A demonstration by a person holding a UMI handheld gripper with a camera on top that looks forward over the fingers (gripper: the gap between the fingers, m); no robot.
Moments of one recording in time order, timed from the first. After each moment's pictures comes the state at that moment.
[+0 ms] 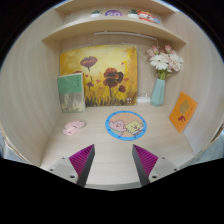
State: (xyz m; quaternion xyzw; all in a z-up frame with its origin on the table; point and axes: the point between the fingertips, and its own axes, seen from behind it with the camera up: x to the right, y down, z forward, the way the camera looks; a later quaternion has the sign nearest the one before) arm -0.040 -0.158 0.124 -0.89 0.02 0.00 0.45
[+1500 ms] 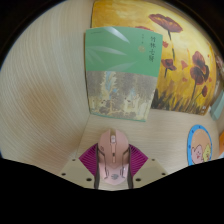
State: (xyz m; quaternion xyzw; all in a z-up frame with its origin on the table) arm -0.294 0.088 -0.015 -0.93 -0.07 0.04 0.35
